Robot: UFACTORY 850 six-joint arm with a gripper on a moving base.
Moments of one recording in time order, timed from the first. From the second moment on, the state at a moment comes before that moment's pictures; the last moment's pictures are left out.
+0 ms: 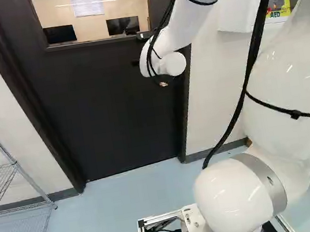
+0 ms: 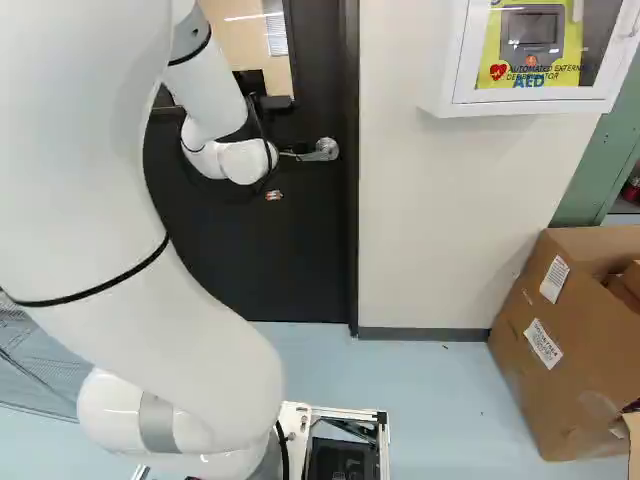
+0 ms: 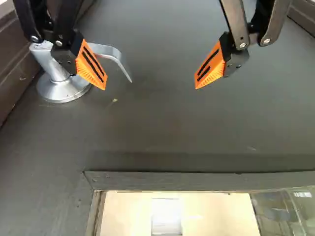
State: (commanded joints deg) arm 6.5 -1.9 -41.6 0.0 40.3 0.0
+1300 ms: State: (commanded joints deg) arm 6.6 -9.0 -40.4 0.0 40.3 0.0
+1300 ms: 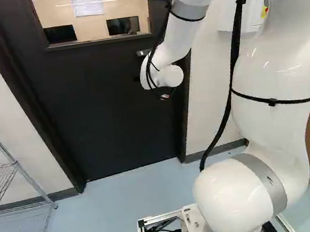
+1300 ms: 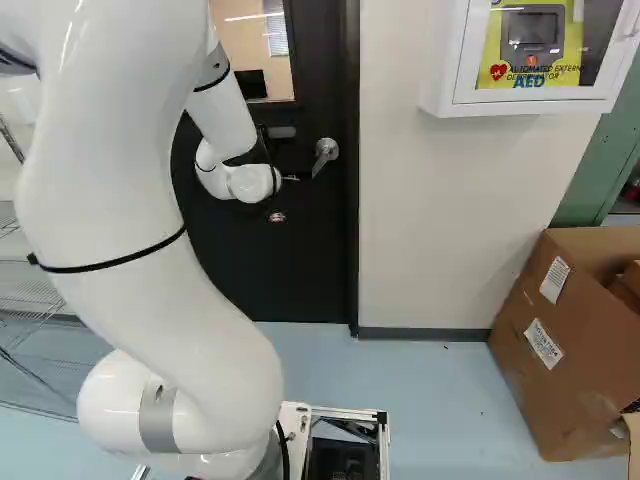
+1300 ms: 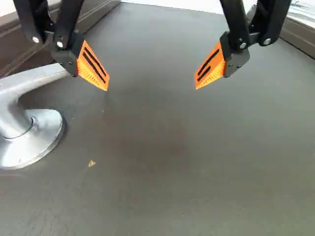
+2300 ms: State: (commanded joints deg) arm 6.5 -12.5 -39.6 0.0 40.3 0.0
